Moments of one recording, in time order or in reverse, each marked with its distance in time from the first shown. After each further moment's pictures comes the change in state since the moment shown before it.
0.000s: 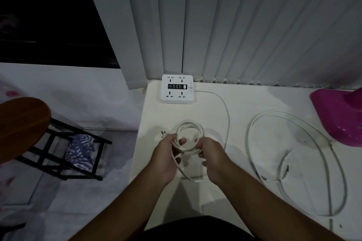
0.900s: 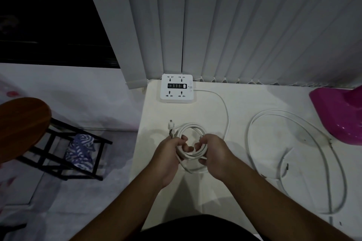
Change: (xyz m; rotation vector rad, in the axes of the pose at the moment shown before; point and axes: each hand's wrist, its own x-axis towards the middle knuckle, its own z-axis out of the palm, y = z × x) left_hand -0.007 -0.006 -0.004 0.118 -0.204 0.179; right_hand 0.006 -0.002 -0.011 0.162 -0.083 0.040
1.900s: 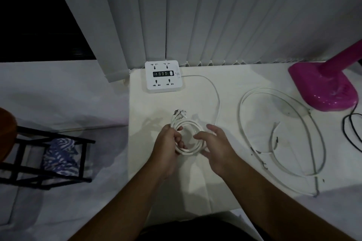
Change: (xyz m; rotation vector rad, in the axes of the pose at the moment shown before) left_hand 0.020 0.001 -0.011 0.064 0.041 -0.052; right_hand 0.001 0.030 0.008 0.109 0.262 -0.109
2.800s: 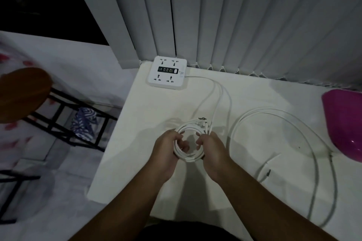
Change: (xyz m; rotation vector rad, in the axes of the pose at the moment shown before) left_hand 0.001 -0.057 0.108 -0.246 0.214 0.093; right_hand 0.063 -0.041 -0.084 -0.166 -0.333 0.001
